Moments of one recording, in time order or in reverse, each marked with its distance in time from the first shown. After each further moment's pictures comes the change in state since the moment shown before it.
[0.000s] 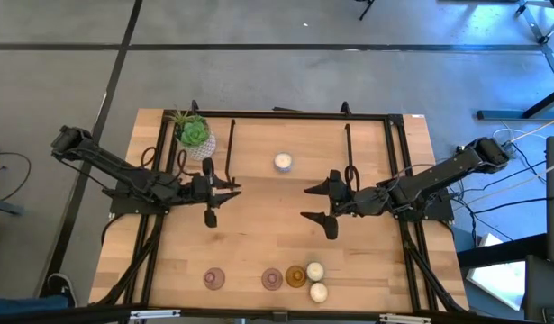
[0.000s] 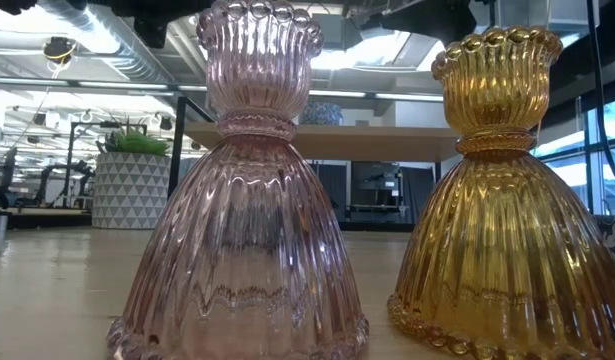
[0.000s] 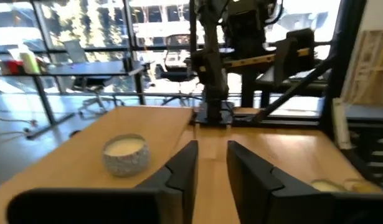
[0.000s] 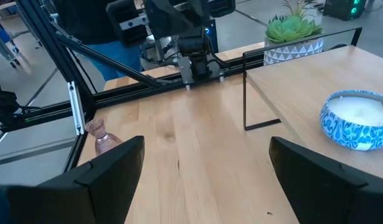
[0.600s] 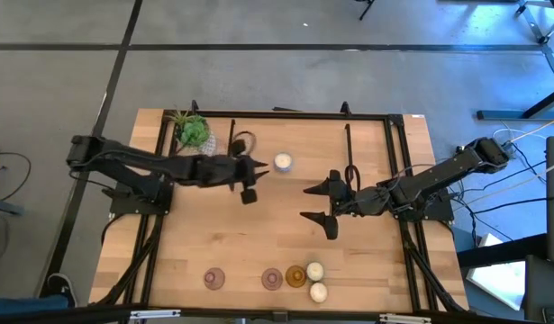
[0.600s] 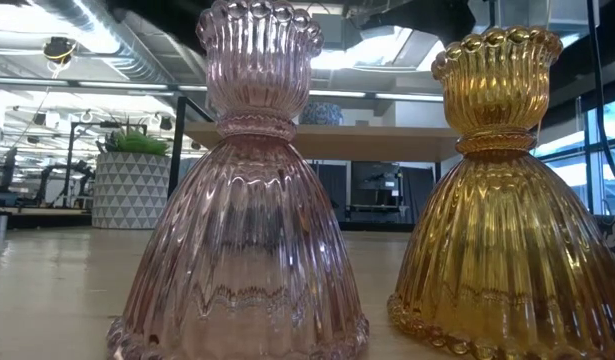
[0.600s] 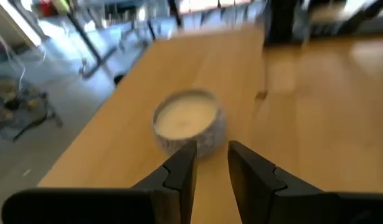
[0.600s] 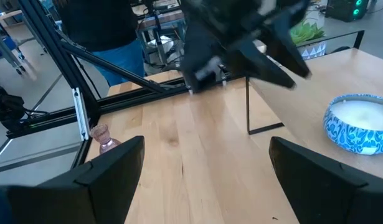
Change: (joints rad) left arm 0.364 0.415 0.361 -0.358 0.176 0.081; right arm 0.000 0.000 0.000 0.021 -0.003 0.007
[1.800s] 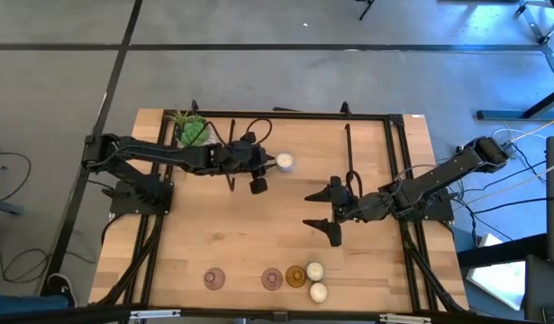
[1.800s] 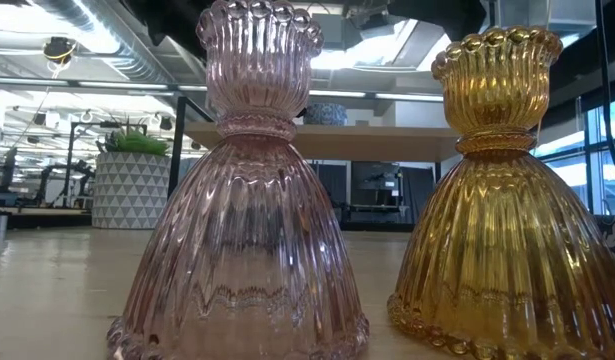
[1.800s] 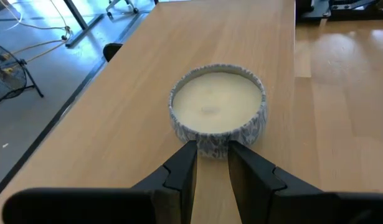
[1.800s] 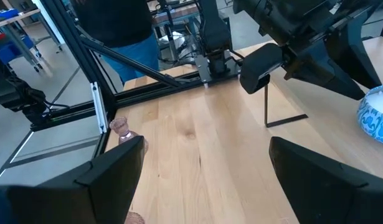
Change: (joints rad) left arm 0.144 0.130 0.085 -0.032 0.161 -0.034; right arm 0.053 0.000 0.000 -0.007 -0.003 0.037
